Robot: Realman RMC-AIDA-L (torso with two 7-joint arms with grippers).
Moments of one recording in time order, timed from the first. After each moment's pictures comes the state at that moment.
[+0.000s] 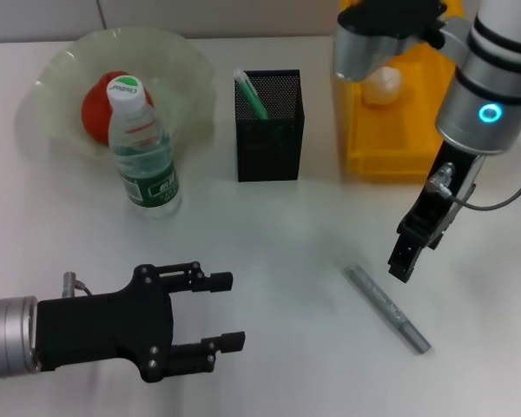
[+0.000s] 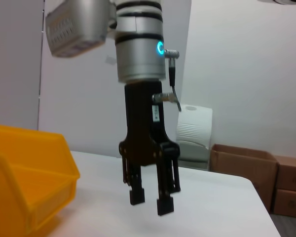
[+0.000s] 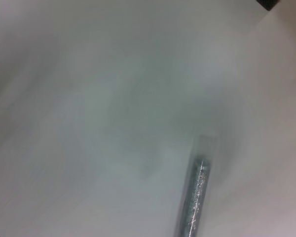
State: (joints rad) left arm -0.31 -2.07 1.03 0.53 1.73 1.72 -0.94; right arm 1.07 2.09 -1.30 -0.89 -2.73 -1.86 2.70
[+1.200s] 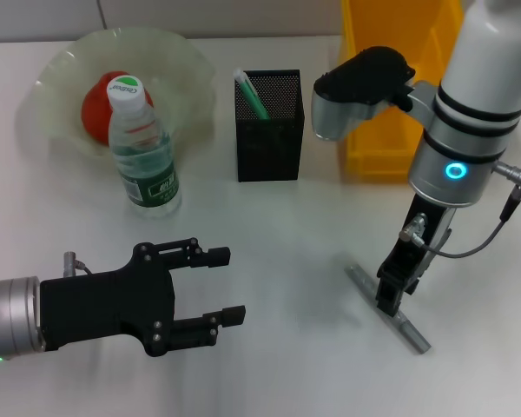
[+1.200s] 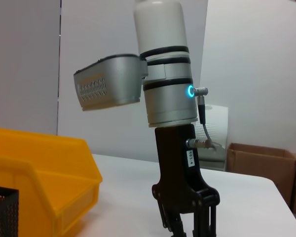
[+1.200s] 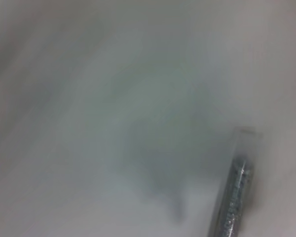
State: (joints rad) left arm -0.33 -2.07 1.01 0.53 1.72 1.68 -0.94; right arm 1.05 2.09 -1.50 -0.74 -2.58 -1.69 2.74
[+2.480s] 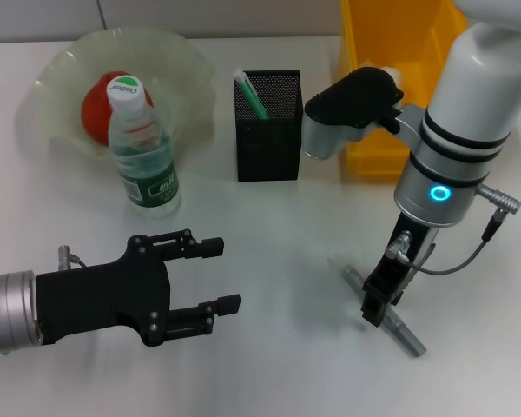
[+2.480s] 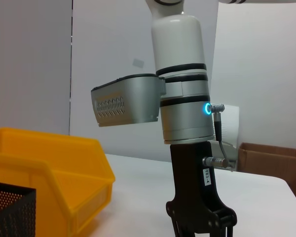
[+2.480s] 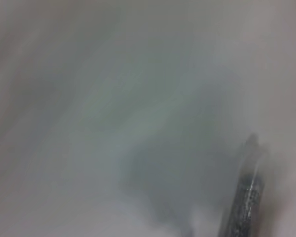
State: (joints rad) left arm -0.33 -2.07 0.99 0.53 1.72 1.66 -0.93; right arm 1.01 2.09 -1.61 -0.73 -2.48 -1.60 2.77
